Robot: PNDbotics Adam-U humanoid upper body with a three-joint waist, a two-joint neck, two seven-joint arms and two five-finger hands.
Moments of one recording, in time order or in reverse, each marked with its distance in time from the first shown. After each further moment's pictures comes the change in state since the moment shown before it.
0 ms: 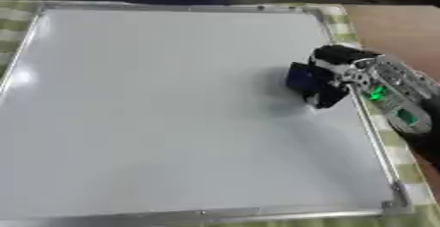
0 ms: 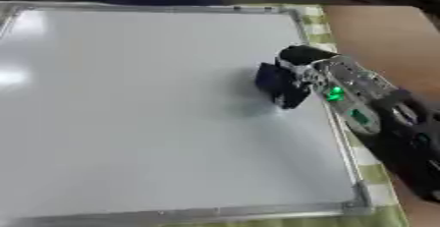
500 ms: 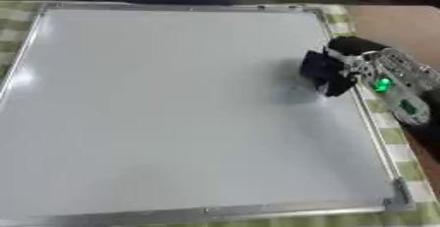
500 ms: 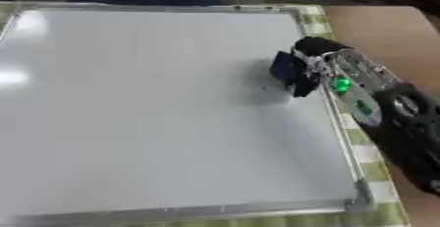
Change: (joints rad) left arm 0.000 0.000 0.000 0.000 0.000 -0.001 0.001; right arm -0.007 0.001 -0.031 0.068 0.035 0.007 -0.035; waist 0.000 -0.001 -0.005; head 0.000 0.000
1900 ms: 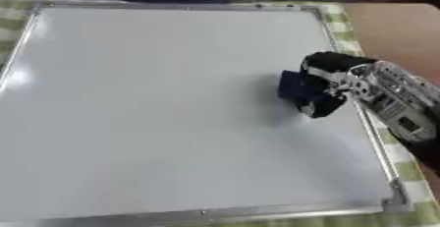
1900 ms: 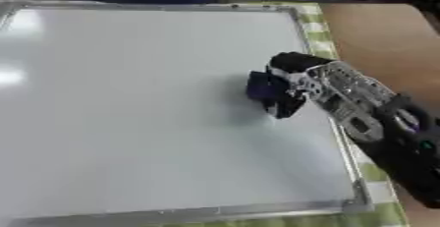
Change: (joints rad) left arm 0.000 0.000 0.000 0.000 0.000 0.000 0.000; right arm 0.050 -0.023 0.074 -0.214 -0.097 -0.026 0.064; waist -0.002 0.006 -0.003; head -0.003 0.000
